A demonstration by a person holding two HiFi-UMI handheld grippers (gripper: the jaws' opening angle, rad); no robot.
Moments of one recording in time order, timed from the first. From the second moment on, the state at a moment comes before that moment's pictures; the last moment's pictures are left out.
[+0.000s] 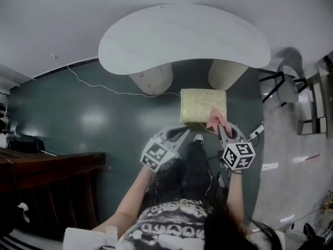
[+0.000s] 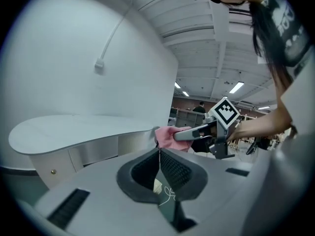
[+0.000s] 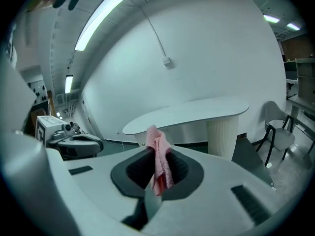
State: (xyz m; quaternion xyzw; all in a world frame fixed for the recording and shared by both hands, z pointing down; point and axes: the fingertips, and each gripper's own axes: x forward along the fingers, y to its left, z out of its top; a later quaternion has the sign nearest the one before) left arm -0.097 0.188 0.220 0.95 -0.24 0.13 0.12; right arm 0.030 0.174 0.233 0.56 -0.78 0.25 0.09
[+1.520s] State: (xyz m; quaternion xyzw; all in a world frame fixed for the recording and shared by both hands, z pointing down) left arm 0.021 0.327 0.145 0.95 -0.27 0.10 0.07; right arm 0.107 0.317 0.135 0.52 -0.84 0.15 0.05
